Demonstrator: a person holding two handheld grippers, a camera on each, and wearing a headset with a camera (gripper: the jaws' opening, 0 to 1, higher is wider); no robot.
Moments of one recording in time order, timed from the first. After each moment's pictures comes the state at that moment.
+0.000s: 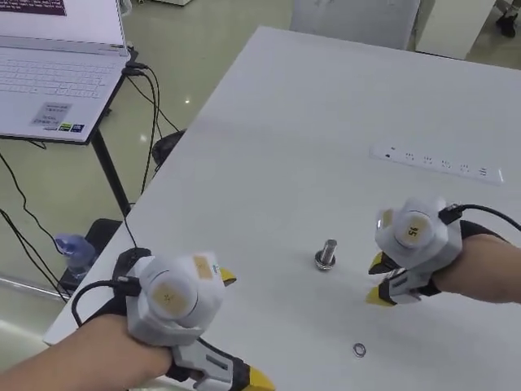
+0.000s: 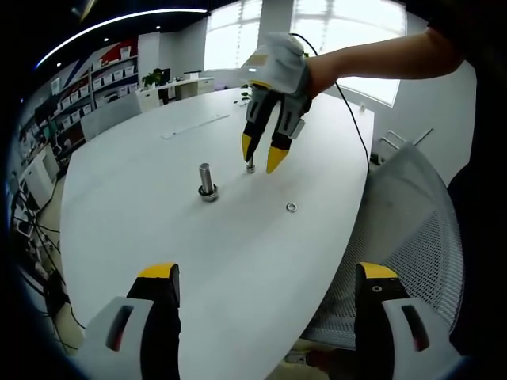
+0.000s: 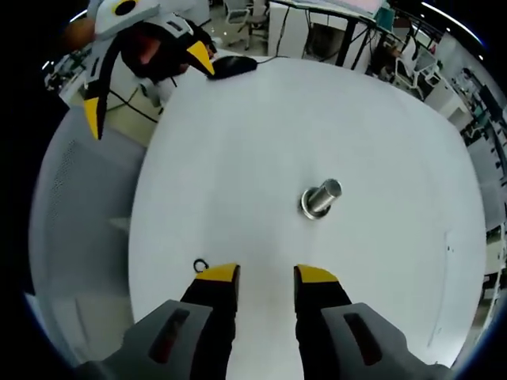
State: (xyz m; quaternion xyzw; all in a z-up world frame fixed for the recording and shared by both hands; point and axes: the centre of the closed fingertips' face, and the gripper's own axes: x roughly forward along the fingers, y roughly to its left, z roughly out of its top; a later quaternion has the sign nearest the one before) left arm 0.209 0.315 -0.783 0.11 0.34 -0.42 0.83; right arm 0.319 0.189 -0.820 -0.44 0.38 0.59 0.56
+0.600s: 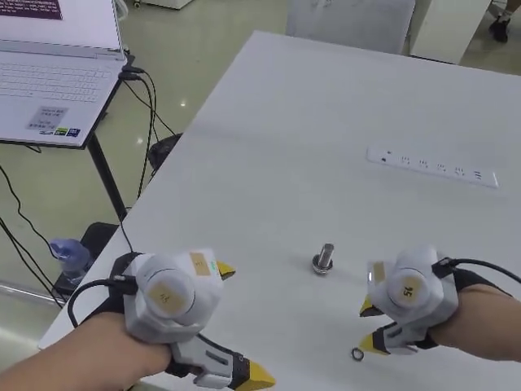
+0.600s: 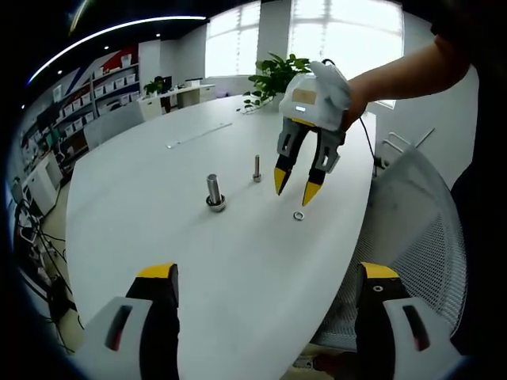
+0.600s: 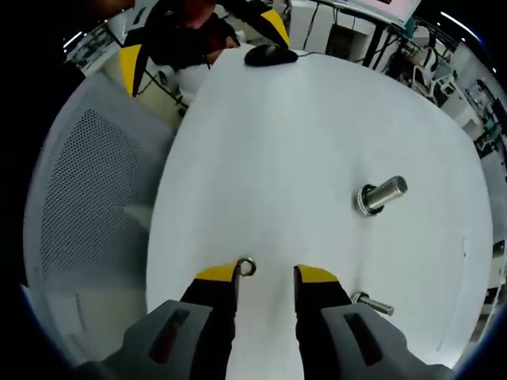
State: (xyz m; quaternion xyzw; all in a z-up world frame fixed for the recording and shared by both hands) left arm 0.220 0.317 -0.775 0.12 0.32 -0.42 0.84; right arm 0.269 0.180 -0.849 -0.45 0.38 0.61 0.53
